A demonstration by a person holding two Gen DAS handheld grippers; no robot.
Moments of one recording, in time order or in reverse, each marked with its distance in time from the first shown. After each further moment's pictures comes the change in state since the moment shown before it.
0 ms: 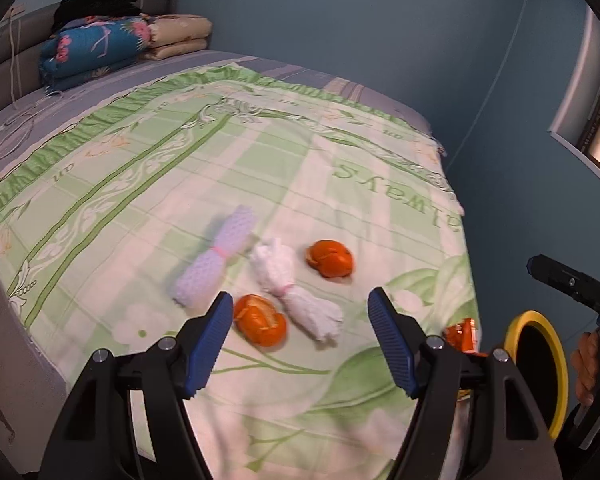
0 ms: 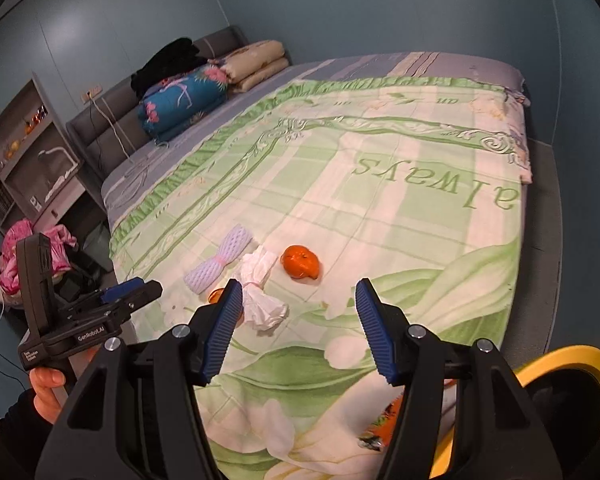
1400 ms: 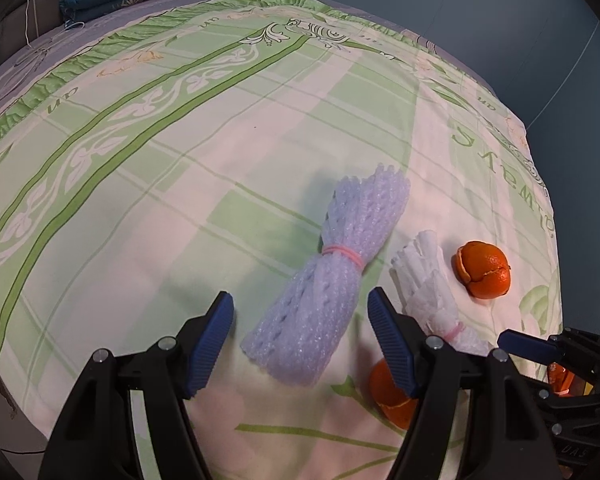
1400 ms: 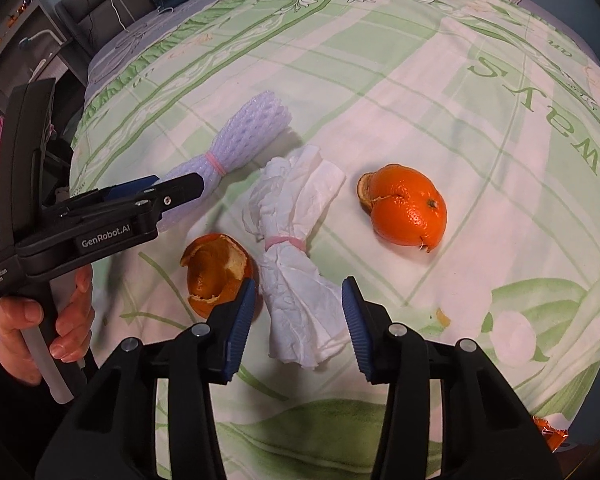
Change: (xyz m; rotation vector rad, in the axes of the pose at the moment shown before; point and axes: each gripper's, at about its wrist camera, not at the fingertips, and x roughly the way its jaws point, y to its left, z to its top) left arm 0.145 0.101 0.015 -0.120 0.207 0.099; right arm 0.224 0.070 -0.019 -0.184 0.430 -0.028
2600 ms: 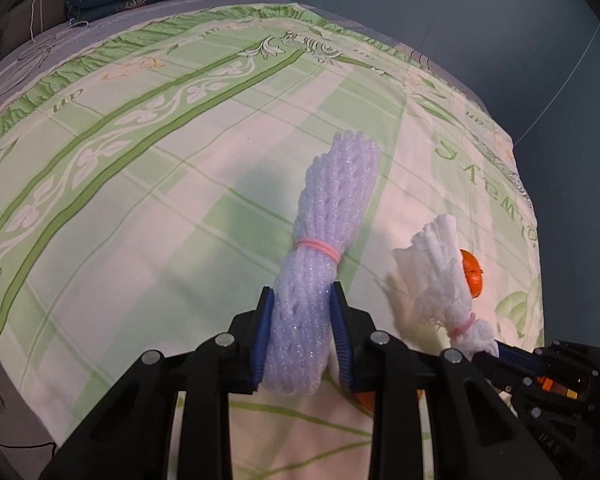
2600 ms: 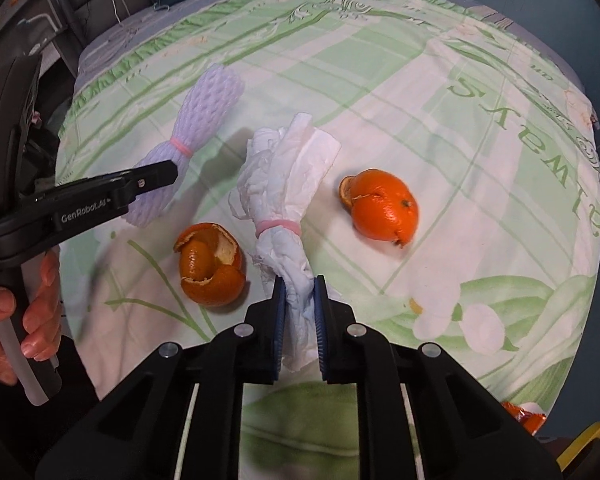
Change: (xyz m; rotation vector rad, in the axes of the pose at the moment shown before) left arm -0.029 -0.006 -0.006 -0.020 -0.047 -0.042; right arm -0.026 0.008 -0.014 -0.041 -0.055 -0.098
